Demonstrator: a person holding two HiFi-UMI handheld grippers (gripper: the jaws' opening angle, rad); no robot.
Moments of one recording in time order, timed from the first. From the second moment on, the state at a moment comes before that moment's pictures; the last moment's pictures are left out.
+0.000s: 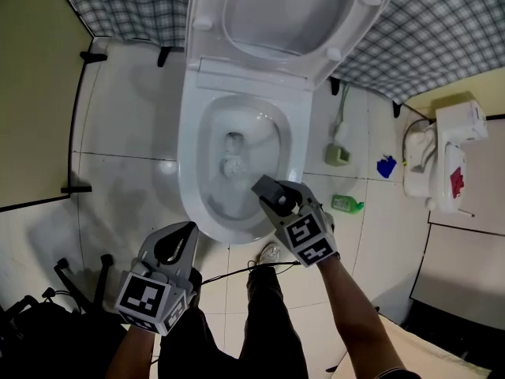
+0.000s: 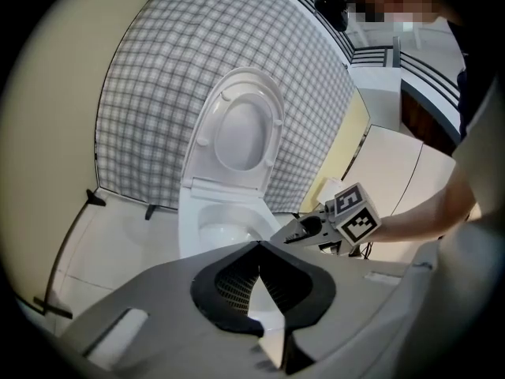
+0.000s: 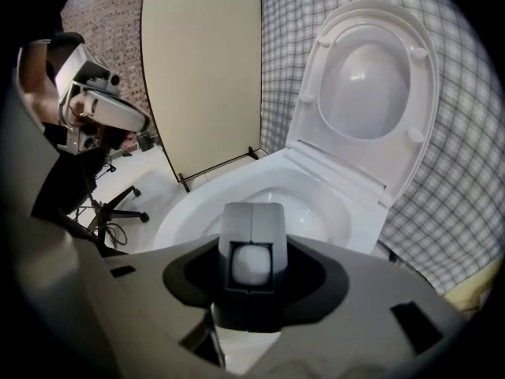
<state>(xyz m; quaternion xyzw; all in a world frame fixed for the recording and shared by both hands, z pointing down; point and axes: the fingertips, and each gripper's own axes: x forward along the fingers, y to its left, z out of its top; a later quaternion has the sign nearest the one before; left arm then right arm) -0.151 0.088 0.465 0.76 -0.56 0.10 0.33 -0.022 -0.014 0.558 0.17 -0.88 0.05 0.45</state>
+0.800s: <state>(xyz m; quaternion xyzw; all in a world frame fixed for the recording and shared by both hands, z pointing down) -0.152 0.081 0.467 0.76 -0.55 0.08 0.34 0.015 -0.098 0.499 0.29 -0.84 -0.02 0.45</state>
